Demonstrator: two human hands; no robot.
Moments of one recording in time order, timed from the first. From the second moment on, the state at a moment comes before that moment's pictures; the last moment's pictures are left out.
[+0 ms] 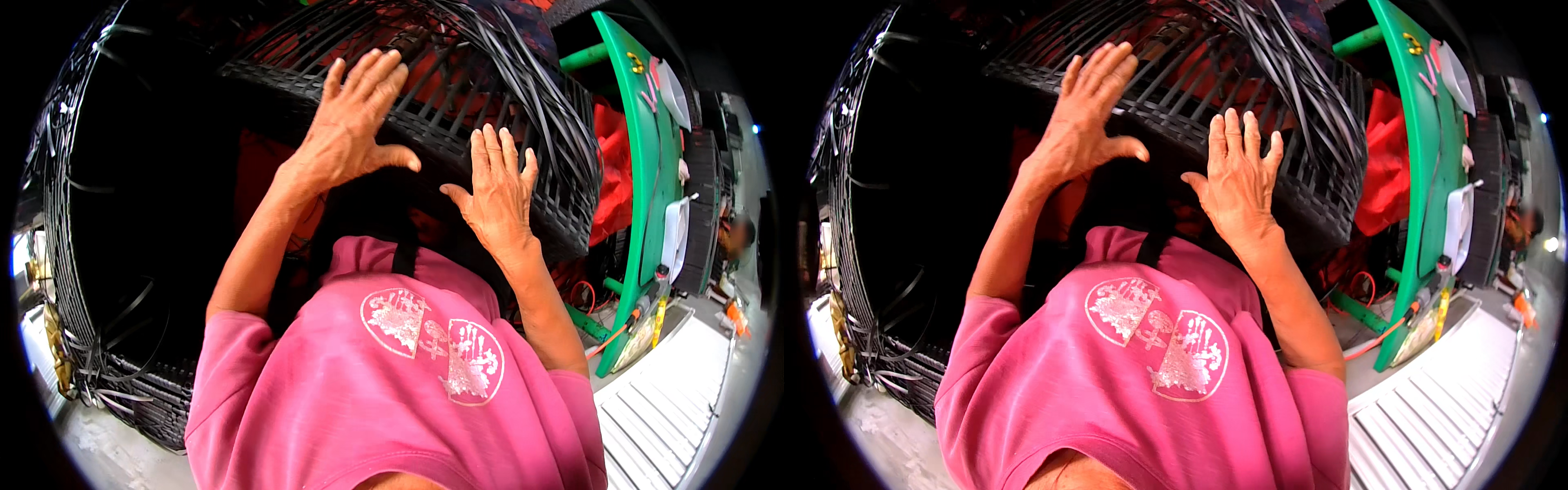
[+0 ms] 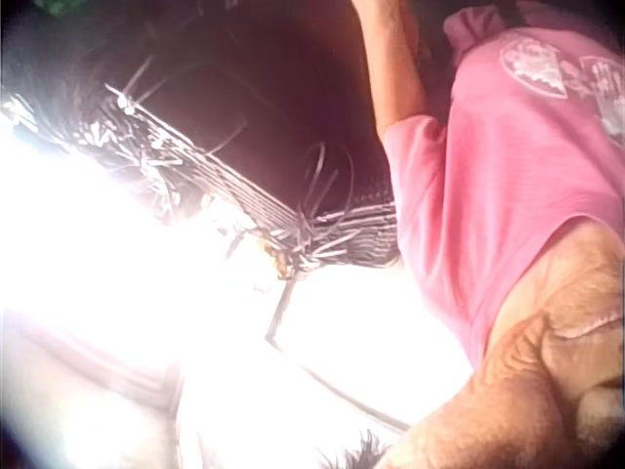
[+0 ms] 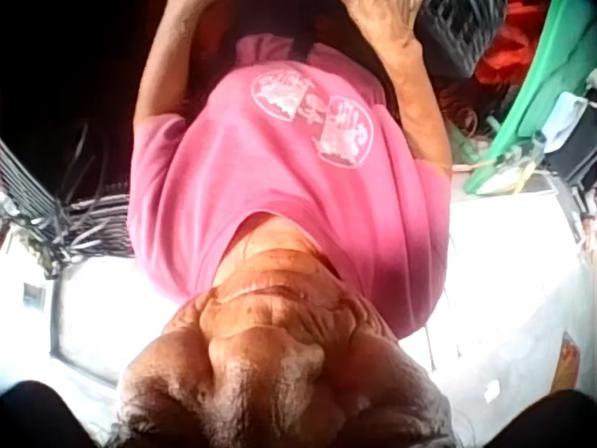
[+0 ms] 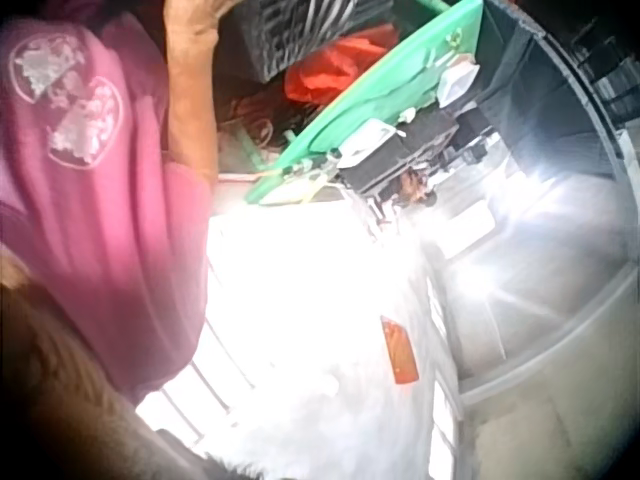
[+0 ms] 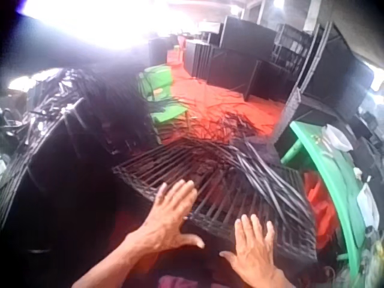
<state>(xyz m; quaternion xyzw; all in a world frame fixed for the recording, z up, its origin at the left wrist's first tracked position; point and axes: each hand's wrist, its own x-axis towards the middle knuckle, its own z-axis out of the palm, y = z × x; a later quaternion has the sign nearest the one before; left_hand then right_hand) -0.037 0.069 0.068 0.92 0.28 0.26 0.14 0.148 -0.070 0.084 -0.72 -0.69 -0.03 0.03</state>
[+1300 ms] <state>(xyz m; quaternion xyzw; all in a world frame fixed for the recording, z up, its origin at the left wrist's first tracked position) 0.102 0.025 0.100 0.71 0.33 0.18 0.59 0.188 -0.173 0.108 -0.72 -0.58 -0.06 0.37</state>
